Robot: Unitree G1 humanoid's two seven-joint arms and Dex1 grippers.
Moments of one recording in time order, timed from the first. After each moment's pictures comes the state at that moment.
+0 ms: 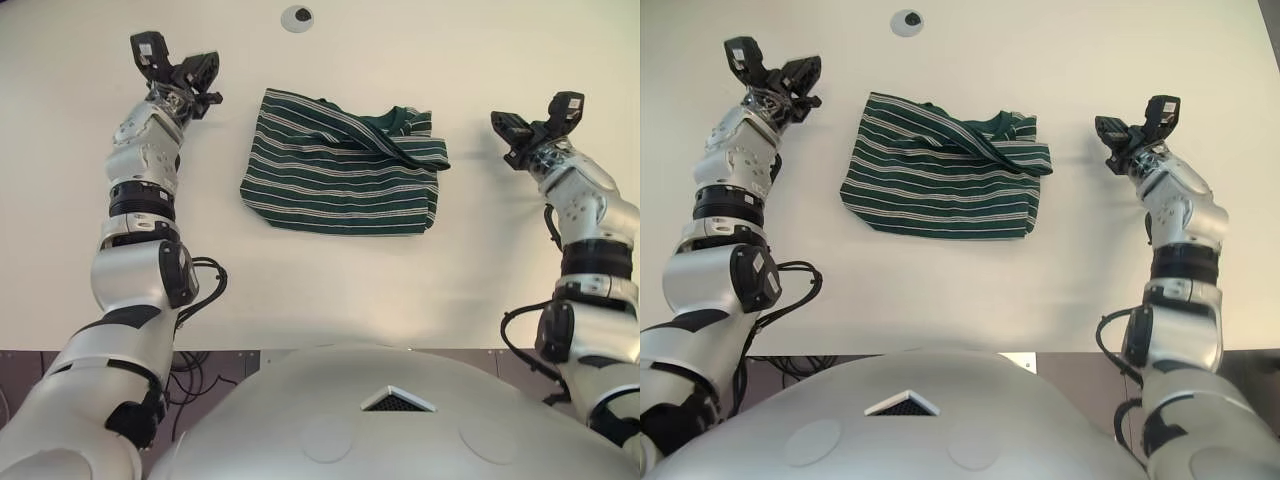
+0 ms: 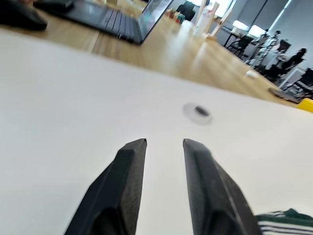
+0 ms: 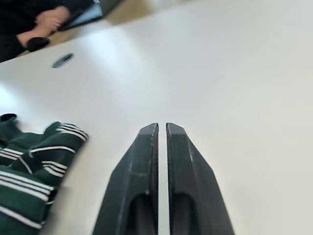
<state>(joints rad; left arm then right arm) -0.60 0.34 0.21 0.82 -0.36 -0.01 -0.62 -0.25 -0.48 -0.15 0.33 0.43 0.26 0.60</state>
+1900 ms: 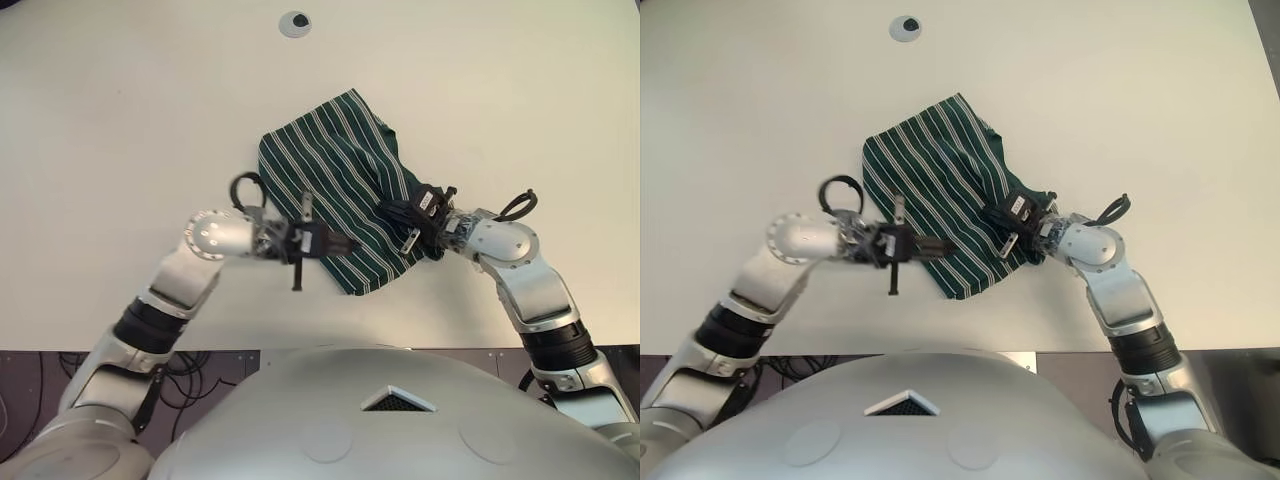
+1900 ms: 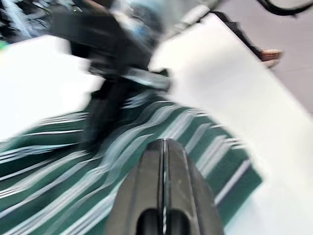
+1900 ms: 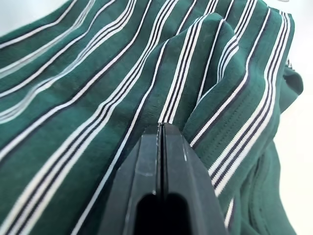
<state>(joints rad) -0.02 0.57 -0.55 -0.24 -0.06 0.04 -1.04 0.09 -0.52 0.32 -0.25 0.03 0.32 0.66</state>
